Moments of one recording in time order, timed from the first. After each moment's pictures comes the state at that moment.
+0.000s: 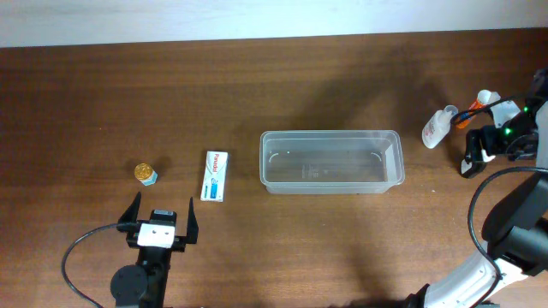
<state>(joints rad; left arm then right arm) 0.02 0.01 0.01 -0.07 0.09 0.23 -0.54 2.00 1.73 -1.26 0.02 -0.54</state>
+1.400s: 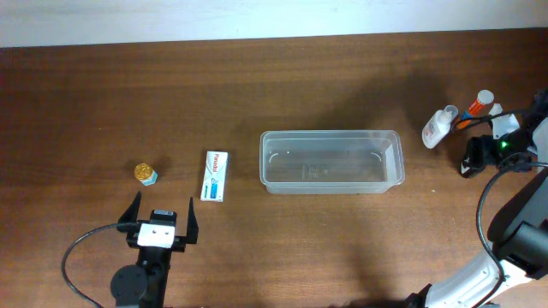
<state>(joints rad) 0.02 0.01 0.01 -0.07 0.09 0.23 -0.61 2.00 1.55 -1.03 -0.10 -0.50</state>
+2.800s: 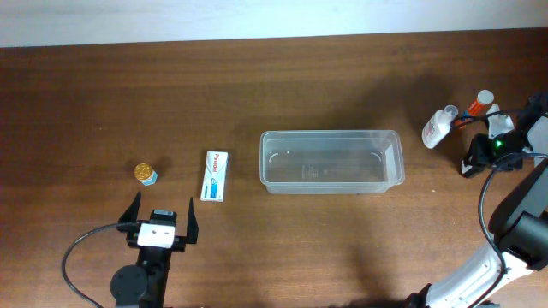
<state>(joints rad) 0.02 0.01 0.01 -0.07 0.09 0.23 -0.61 2.07 1.56 -0.99 -0.15 -0.42</state>
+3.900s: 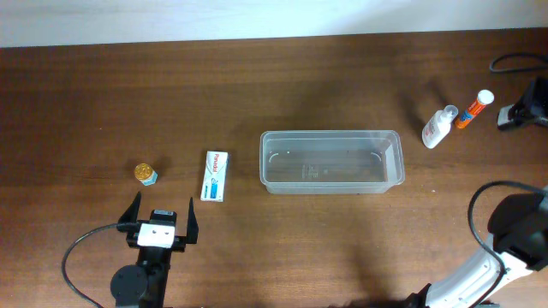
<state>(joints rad) 0.02 0.01 0.01 -0.07 0.09 0.23 -0.59 2.05 2.39 -1.69 -0.26 -0.28</state>
